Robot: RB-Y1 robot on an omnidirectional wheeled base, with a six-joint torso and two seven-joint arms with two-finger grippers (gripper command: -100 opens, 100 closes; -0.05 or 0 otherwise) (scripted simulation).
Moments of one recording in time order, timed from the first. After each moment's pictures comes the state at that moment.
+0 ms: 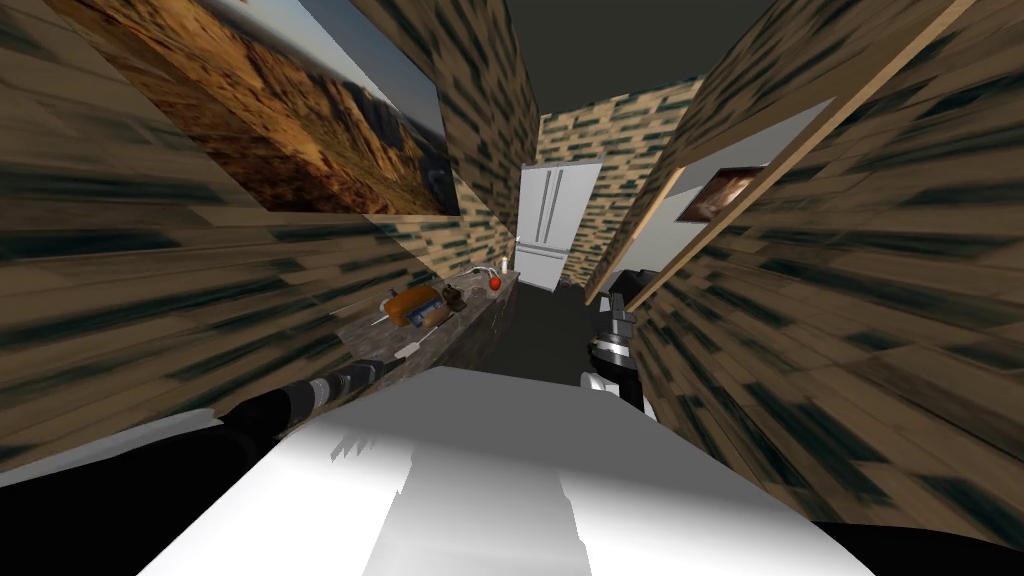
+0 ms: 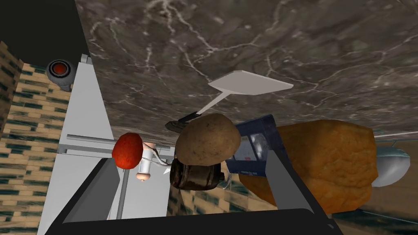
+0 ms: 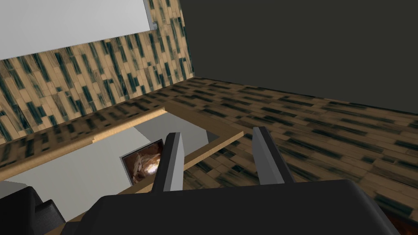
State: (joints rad) left arm 1.32 1.11 0.33 -2.04 -0.31 -0.23 -0.10; right arm 0.50 0.03 -0.03 -2.26 0.04 -0.42 -0.08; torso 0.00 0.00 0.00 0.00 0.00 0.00
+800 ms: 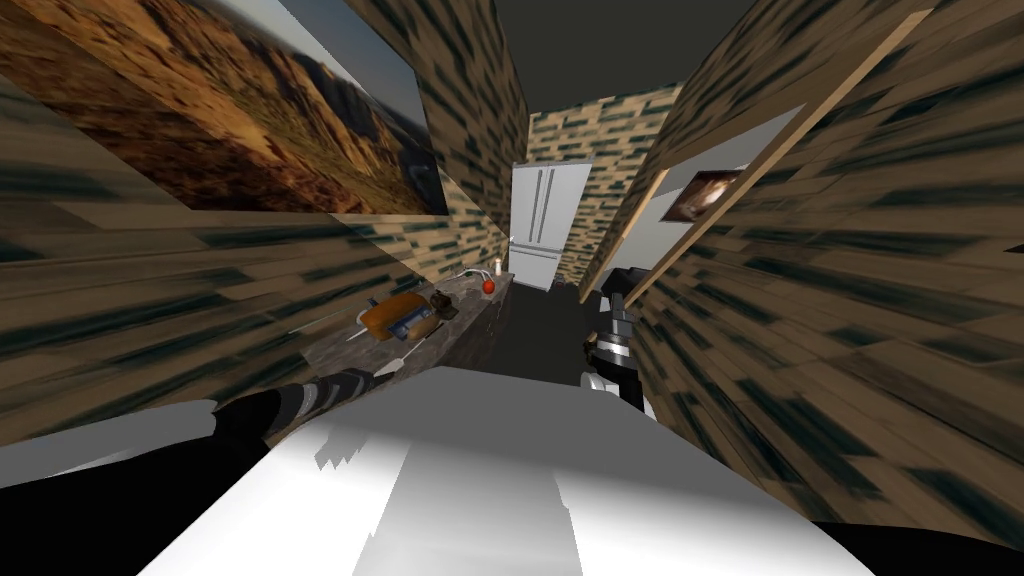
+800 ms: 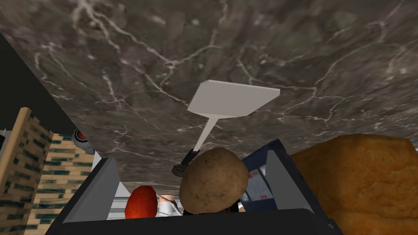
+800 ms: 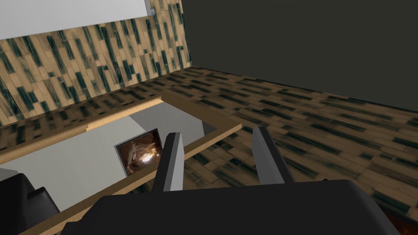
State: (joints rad) left arm 1.44 1.30 0.34 -2.00 -0.36 -0.19 -0.05; right arm 0.50 0.03 -0.03 -2.26 0.04 -0.42 -0.08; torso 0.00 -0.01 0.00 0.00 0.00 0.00
